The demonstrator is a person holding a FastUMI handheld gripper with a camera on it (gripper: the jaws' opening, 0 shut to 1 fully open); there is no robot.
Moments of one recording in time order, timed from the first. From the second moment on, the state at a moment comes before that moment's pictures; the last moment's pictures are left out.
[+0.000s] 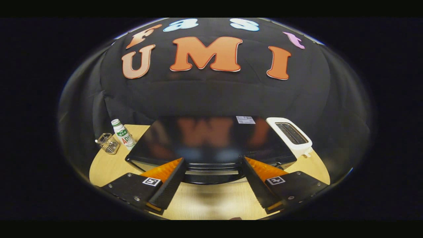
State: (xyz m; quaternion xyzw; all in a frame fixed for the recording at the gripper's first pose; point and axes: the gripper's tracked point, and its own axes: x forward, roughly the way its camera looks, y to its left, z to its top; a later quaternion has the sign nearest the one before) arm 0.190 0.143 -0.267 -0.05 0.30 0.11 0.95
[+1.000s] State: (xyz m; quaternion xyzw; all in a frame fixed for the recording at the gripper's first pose) arm 0.096 0.119 -0.293 -0.03 0.31 0.11 0.94
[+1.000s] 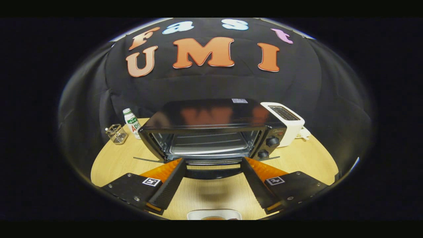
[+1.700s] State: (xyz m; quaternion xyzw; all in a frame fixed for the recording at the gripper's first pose) arm 0.040 0.104 -0.343 -0.02 0.37 0.11 0.92
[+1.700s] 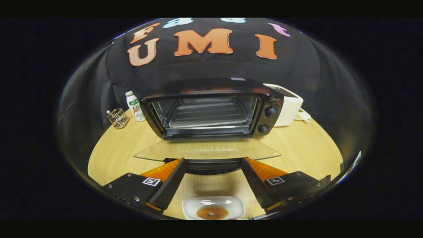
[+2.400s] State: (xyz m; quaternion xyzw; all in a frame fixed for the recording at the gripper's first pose) arm 0.016 0.098 -0.414 -0.03 0.37 0.11 0.92
